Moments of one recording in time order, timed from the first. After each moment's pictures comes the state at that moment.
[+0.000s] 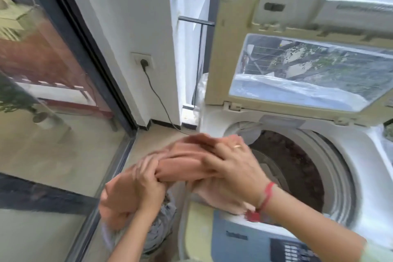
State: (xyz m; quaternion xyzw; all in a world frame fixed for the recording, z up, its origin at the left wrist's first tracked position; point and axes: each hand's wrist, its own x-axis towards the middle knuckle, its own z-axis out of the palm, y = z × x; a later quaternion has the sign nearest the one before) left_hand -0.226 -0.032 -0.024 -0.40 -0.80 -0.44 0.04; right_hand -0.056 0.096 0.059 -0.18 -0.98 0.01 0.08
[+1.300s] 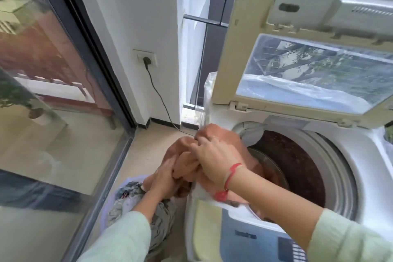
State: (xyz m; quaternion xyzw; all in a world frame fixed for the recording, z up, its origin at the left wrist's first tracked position) left_hand -0.264 -0.010 -0.128 -0.48 -0.79 -0.24 -0.29; right_hand -0.131 0.089 0.052 -0.24 -0.97 0.04 -0.09
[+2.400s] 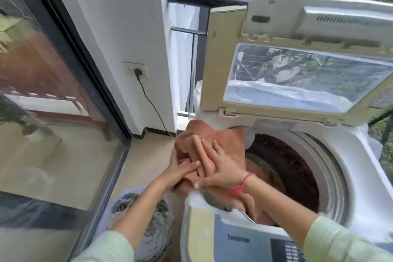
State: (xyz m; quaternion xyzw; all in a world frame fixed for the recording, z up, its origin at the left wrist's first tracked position) left_hand -0.226 0.025 -0.013 -0.23 -0.69 -0.38 -0.56; right_hand -0.074 0.130 -0.006 -0.33 -0.86 0.39 -0.06
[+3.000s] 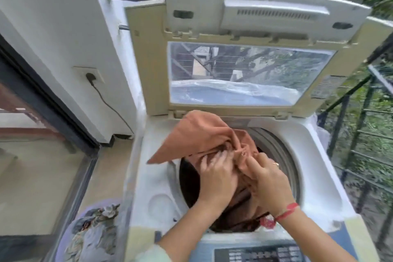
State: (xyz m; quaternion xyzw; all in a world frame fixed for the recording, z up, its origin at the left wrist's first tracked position) left_hand -0.034 0.118 0.001 -0.61 -0.72 -0.33 -0.08; right_hand 0.107 0.160 0.012 -0.50 -0.86 0.01 0.12
